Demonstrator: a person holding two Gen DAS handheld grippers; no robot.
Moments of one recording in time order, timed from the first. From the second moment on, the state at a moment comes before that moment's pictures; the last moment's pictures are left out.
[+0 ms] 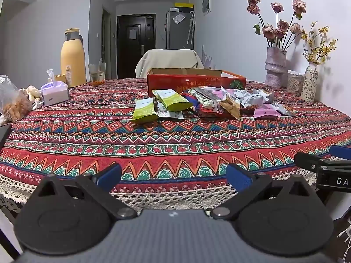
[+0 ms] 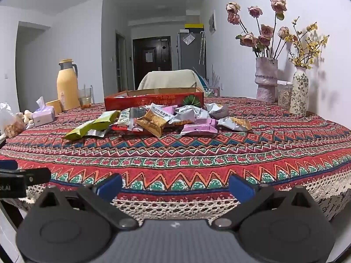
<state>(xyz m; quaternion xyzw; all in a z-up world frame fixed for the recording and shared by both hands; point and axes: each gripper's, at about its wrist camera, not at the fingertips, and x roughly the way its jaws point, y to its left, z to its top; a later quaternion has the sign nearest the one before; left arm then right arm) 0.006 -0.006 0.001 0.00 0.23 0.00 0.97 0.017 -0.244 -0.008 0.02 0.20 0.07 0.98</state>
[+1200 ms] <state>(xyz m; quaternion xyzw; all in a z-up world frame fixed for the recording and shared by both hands) 0.010 -0.008 0.002 0.00 0.23 -0.01 0.97 0.021 -0.245 -0.008 0.02 0.20 0.07 0.98</state>
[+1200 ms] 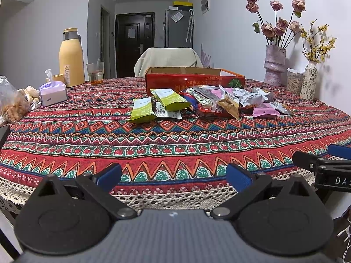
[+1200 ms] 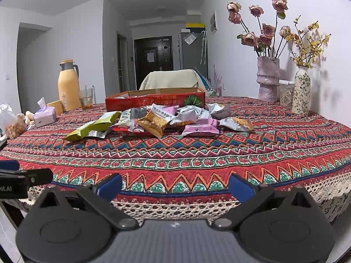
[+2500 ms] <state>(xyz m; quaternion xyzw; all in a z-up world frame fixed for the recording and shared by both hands) 0.158 0.041 0.036 -0.01 0.26 -0.02 0.96 0.134 -0.262 0.012 0.04 0.23 0.12 0.97</state>
